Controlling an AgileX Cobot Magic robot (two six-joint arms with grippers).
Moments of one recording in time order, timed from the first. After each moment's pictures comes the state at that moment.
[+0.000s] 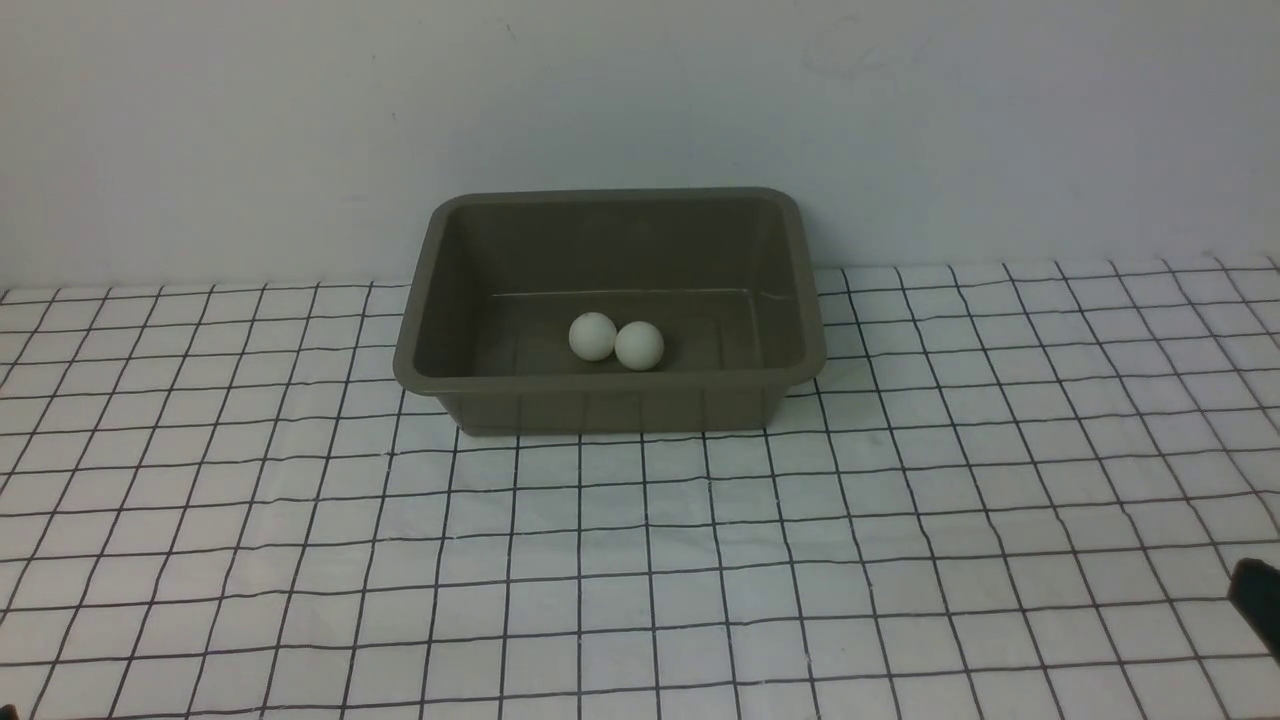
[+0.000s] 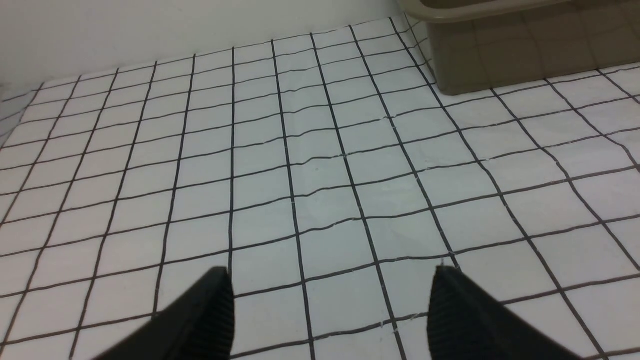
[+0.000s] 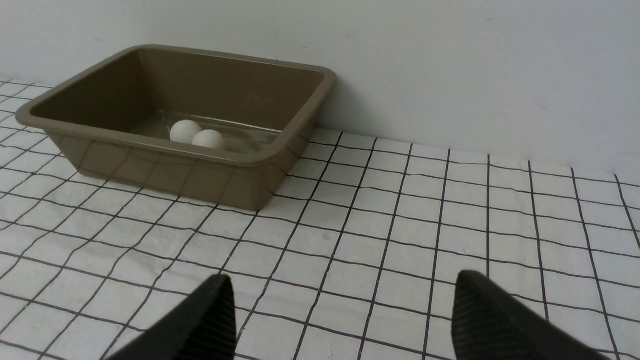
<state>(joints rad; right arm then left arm) 0.63 0.32 -0.28 -0.86 0.54 0.89 -0.04 -0.01 0.02 -0.03 0.39 0.11</state>
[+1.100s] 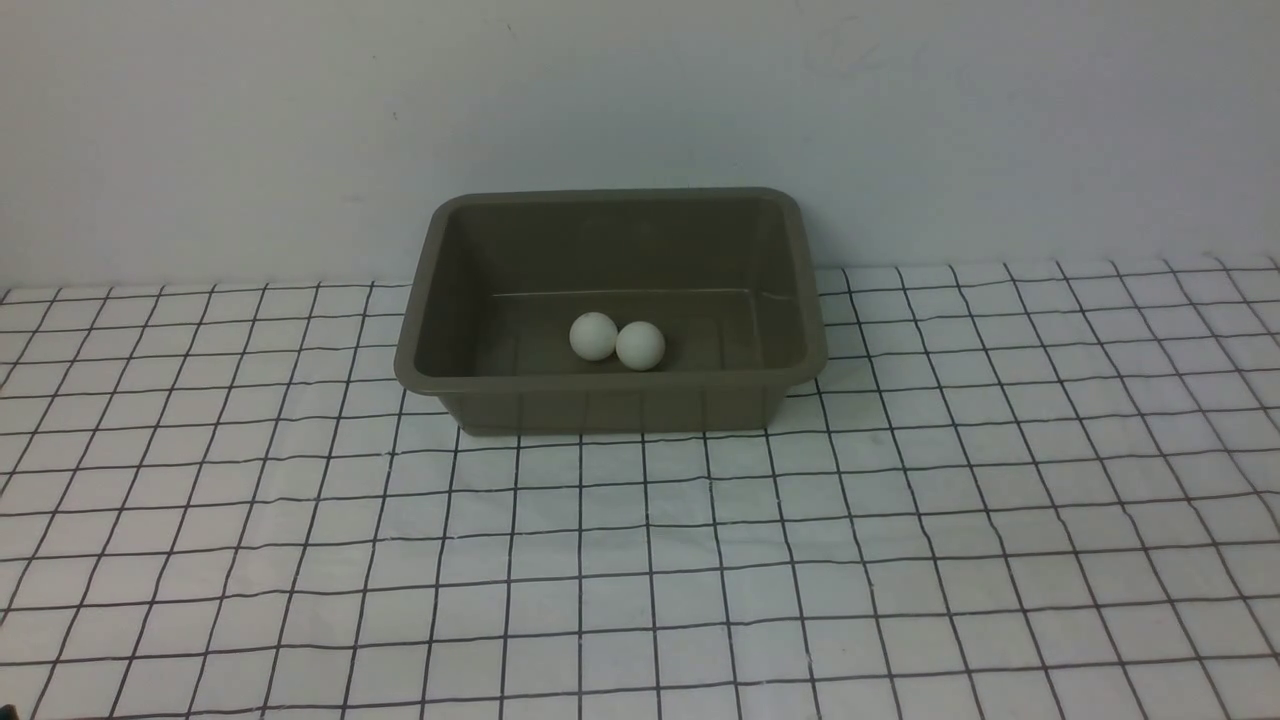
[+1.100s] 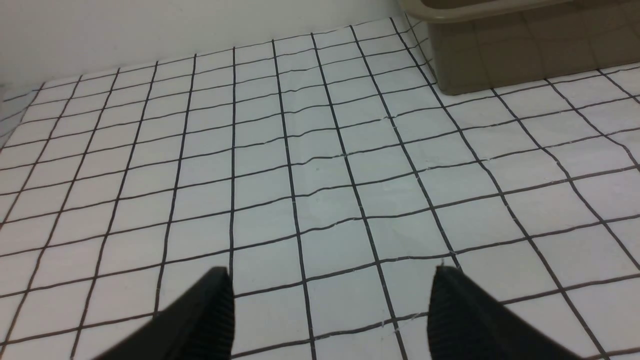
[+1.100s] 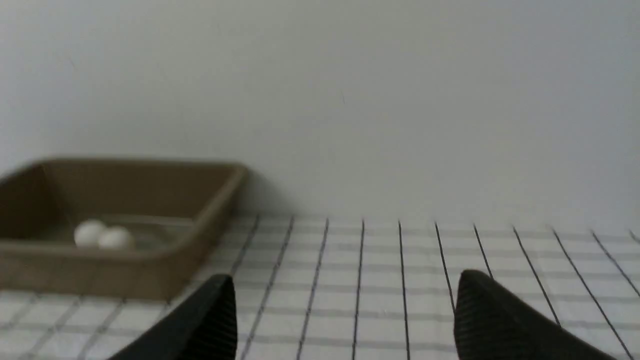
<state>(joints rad) 0.13 0.31 -0.20 -0.13 0.25 0.10 -0.04 -0.01 0.02 -0.03 0.39 0.11</state>
